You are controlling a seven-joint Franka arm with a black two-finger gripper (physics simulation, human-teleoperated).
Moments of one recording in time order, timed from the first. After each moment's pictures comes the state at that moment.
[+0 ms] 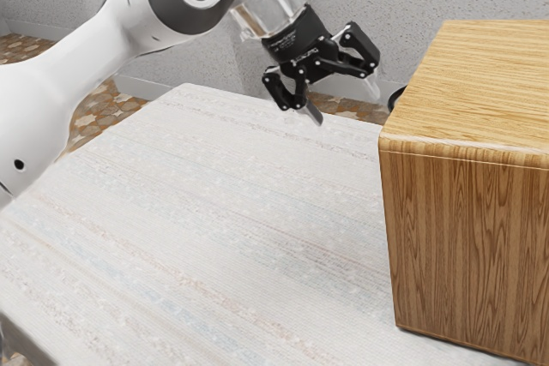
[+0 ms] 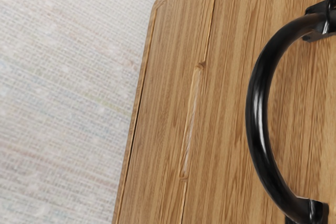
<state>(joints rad) 0.00 0.34 -0.10 -1.04 -0.30 1.67 -0.52</state>
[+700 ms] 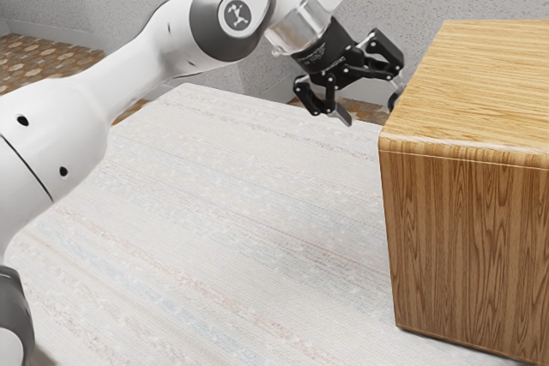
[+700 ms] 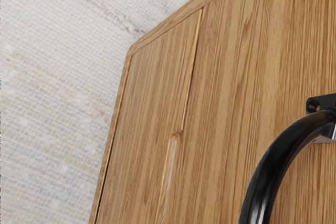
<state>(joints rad) 0.00 0.42 -0.12 -1.04 -0.30 1.85 -0.53</state>
